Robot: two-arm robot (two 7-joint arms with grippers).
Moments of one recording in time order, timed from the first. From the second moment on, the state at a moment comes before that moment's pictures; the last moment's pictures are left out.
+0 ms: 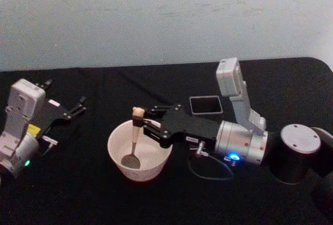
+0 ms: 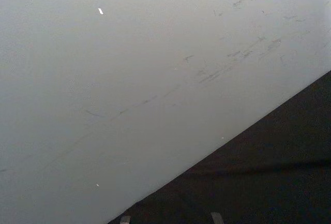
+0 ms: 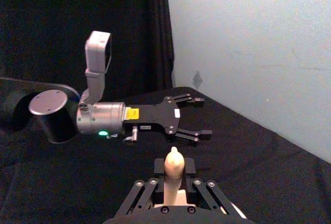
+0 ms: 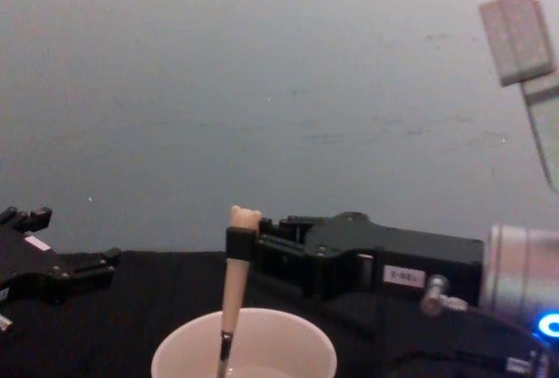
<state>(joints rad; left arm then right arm) -0.20 0.60 0.45 -1.41 -0.25 -0.12 0.03 0.40 0.42 -0.66 -1.42 0.59 0.00 0.68</state>
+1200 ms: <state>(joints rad) -0.20 0.60 0.45 -1.41 -0.25 -0.12 0.03 0.40 0.42 -0.56 -1.38 0.58 0.03 0.64</state>
